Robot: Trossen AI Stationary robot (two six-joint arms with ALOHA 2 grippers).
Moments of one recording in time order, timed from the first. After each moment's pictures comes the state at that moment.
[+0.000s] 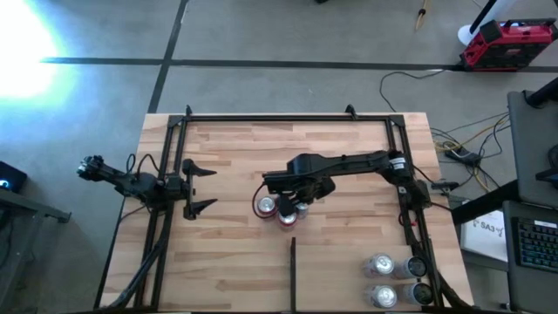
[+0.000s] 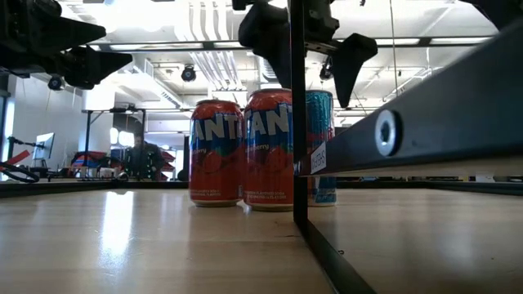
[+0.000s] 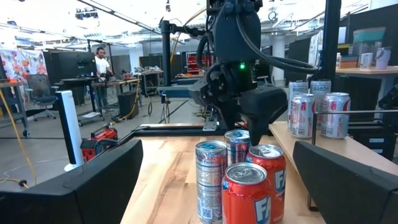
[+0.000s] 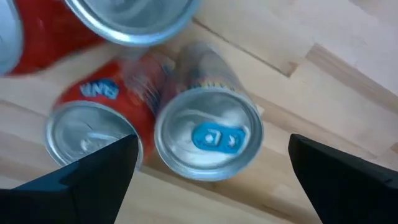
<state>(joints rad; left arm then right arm) -0.38 0.03 0.02 0.17 -0.49 0.11 0.05 2.13 2.06 -1.49 -0.14 1.12</state>
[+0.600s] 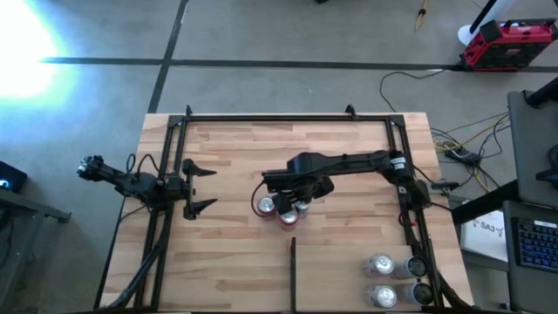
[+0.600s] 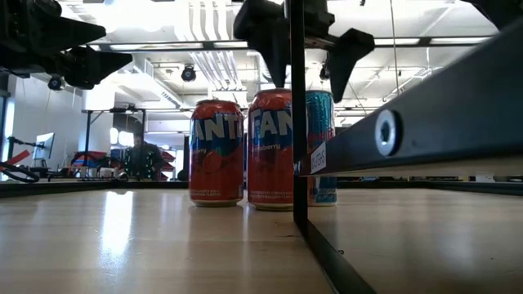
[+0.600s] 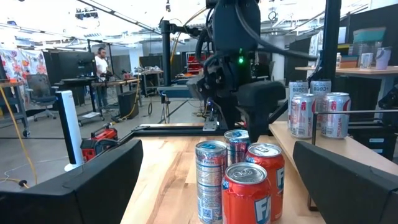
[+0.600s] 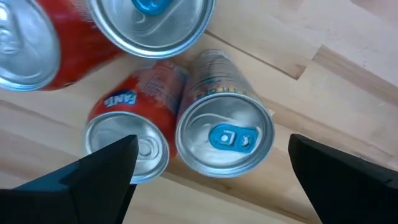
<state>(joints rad) -0.38 0.03 0.02 0.17 -0.49 0.11 0.05 2.12 2.08 -1.48 -0.13 1.17</state>
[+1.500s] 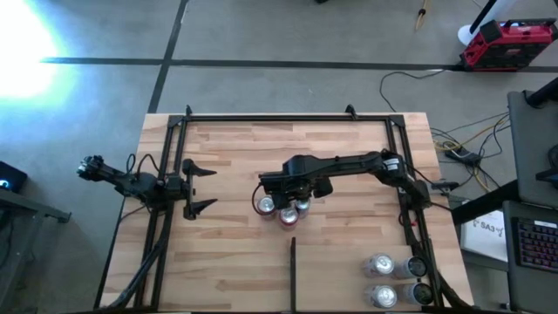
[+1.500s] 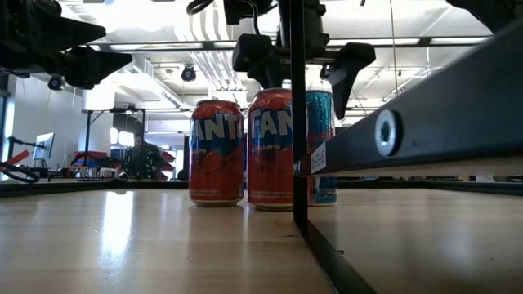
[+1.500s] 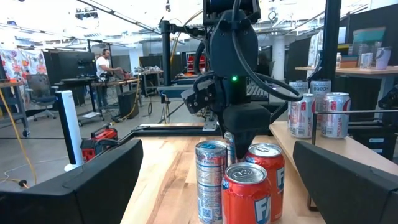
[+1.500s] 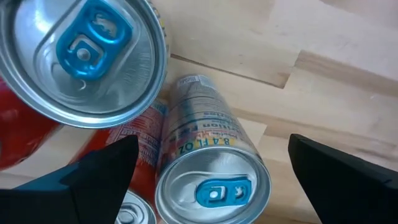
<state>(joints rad) -0.38 0.03 0.02 0.17 -0.49 0.11 0.04 2.18 2.08 -1.49 -0.06 1.32</state>
